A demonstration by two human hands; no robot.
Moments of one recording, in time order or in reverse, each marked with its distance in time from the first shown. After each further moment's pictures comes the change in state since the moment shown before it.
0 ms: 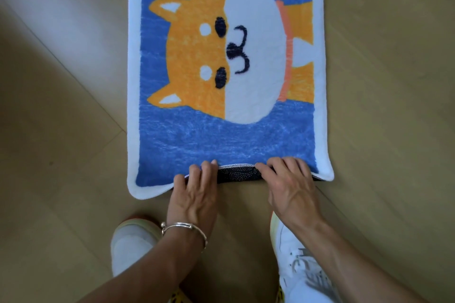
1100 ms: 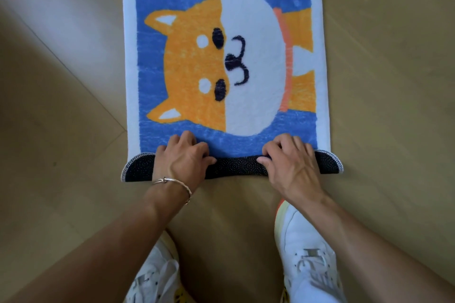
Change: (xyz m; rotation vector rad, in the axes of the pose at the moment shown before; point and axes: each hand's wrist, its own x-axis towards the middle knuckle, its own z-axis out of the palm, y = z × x) left_hand 0.055 -0.048 -0.022 -0.337 -0.116 -0.175; right_hand 0.037 0.006 -0.005 0.050 -0.044 0.092
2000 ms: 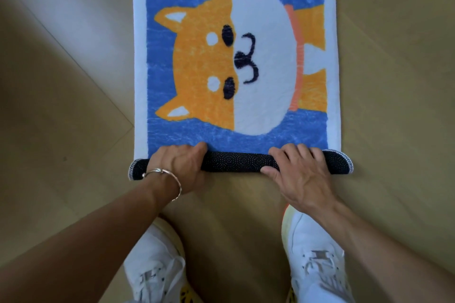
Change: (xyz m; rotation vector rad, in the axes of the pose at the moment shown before) left_hand 0.005 -0.020 -0.003 0.247 -0.255 0.059; right_hand -0.011 0.008 0.011 -0.143 -0.027 -0.119
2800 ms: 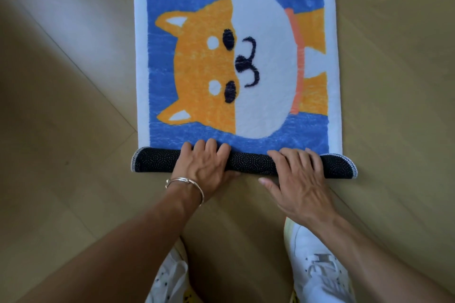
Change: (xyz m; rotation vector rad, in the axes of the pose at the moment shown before) left_hand 0.006 0.030 0.011 0.119 0.168 0.094; right_hand -0.008 -0.013 -0.004 0.089 0.055 0.033
